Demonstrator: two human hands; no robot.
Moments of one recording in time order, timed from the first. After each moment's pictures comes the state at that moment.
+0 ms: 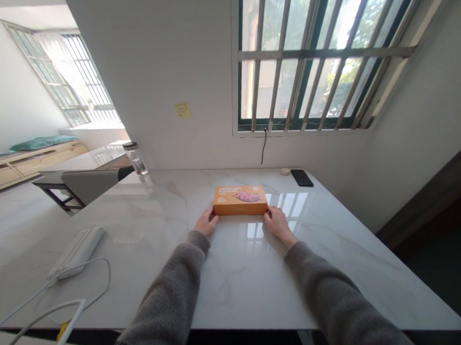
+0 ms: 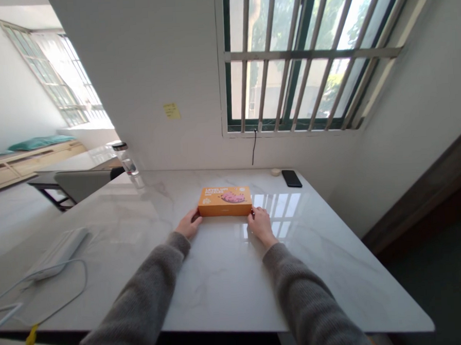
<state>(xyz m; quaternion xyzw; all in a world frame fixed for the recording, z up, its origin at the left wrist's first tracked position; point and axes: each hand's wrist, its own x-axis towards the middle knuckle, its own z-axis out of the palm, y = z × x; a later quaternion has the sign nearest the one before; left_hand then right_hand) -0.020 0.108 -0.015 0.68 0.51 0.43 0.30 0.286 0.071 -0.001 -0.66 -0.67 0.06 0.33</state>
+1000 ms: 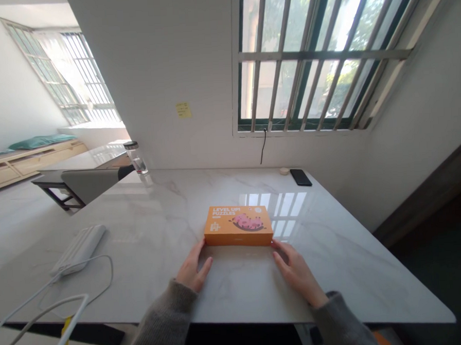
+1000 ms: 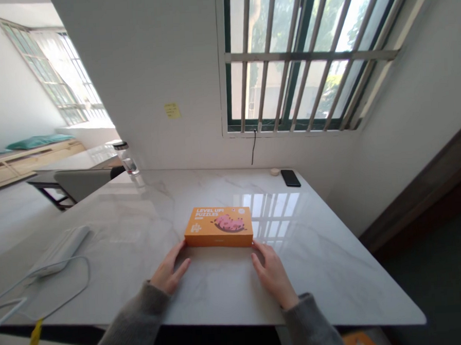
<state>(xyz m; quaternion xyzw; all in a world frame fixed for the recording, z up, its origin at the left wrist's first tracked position) -0.055 -0.044 -0.025 0.72 0.52 0.39 0.22 0.281 -0.082 -0.007 -0.58 -0.66 0.20 0.43</state>
